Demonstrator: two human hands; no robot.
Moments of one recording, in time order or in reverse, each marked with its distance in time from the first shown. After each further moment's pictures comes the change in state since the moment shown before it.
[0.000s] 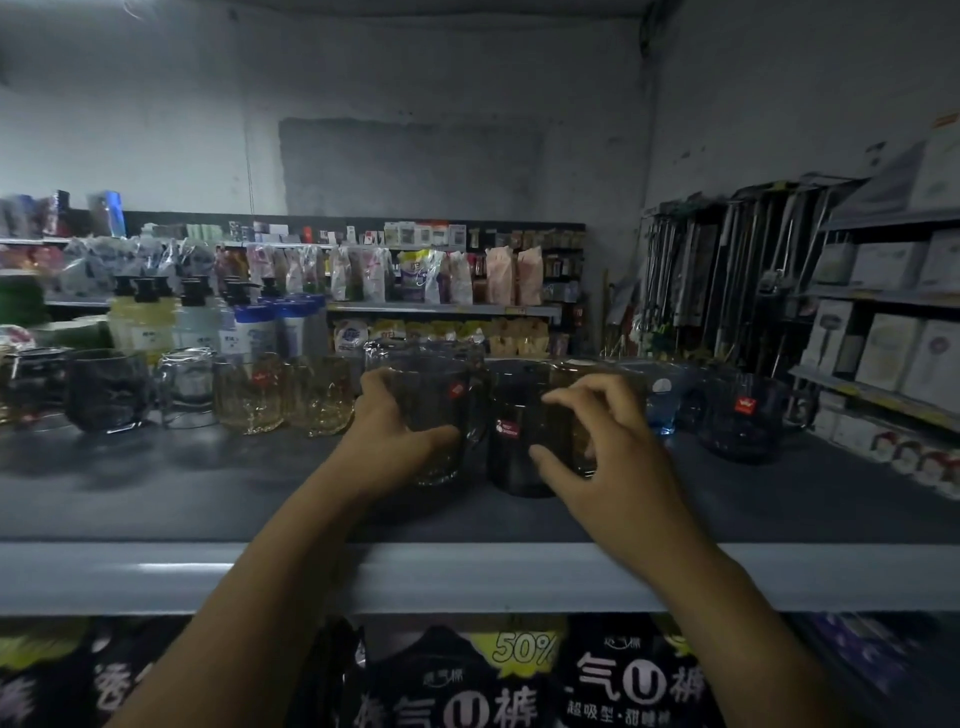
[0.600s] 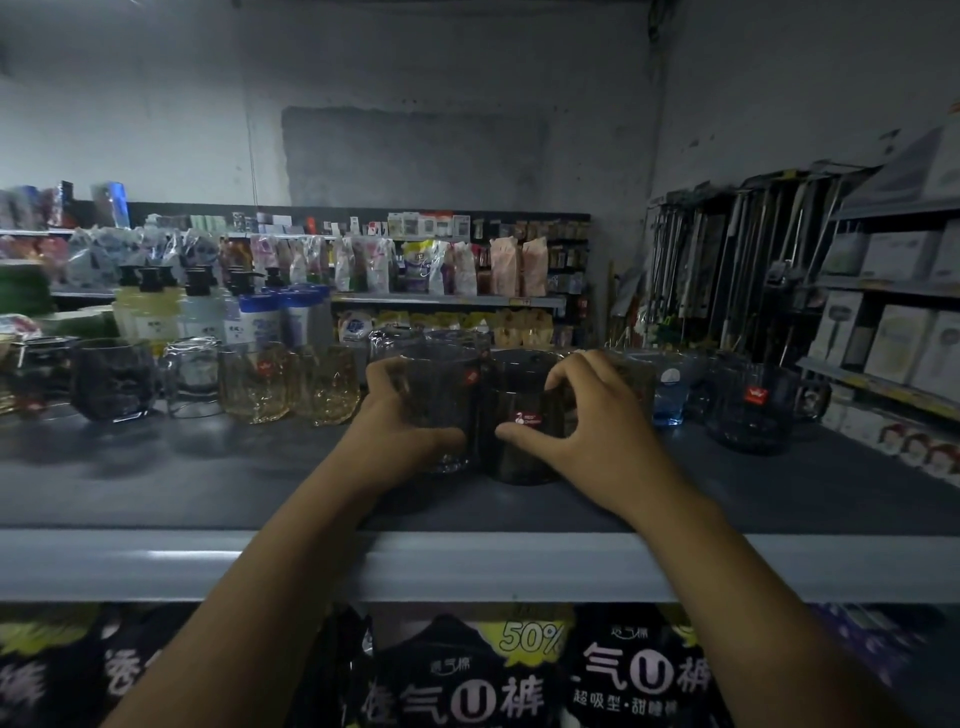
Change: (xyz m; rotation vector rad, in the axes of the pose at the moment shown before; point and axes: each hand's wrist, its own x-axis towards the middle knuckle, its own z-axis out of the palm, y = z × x) left_hand 0.005 -0.010 0.006 -0.085 0.005 0.043; right_hand 0.032 -0.001 0.012 0.021 -0.084 0.029
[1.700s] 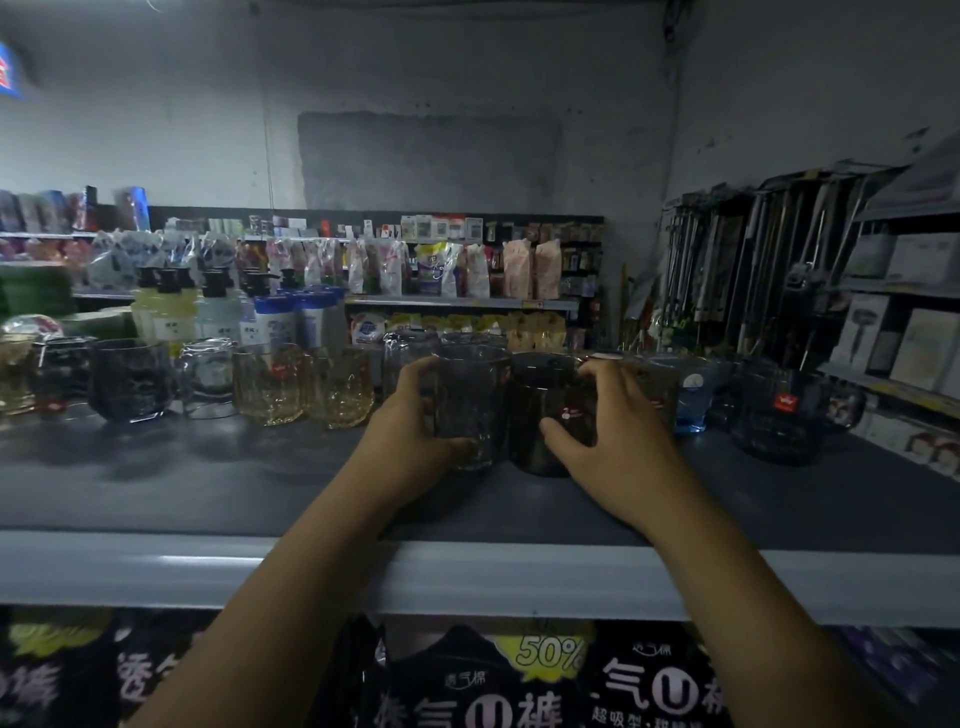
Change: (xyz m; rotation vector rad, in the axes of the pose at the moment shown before) left_hand -0.004 0.006 -0.001 0.181 -0.006 0.071; right_hand 0.001 0.009 0.013 0.006 -0.020 0.158
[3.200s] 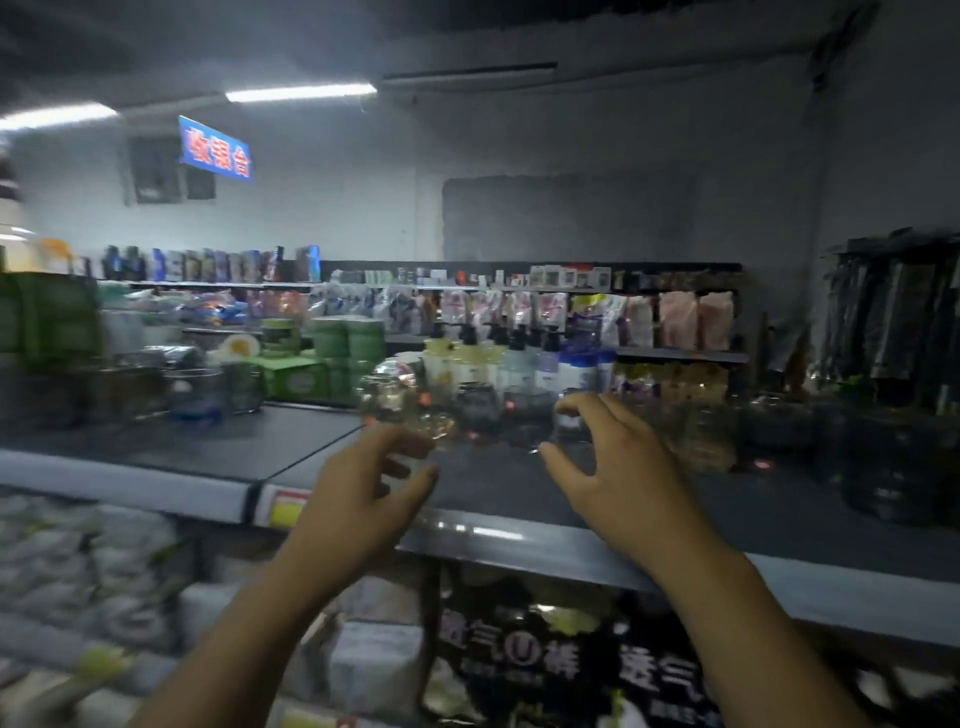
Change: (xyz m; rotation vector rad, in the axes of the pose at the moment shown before) left_hand -0.155 -0.171 -0.414 0.169 0.301 0.105; right_hand -0.042 -0.397 0.179 0.033 -0.060 -0.239
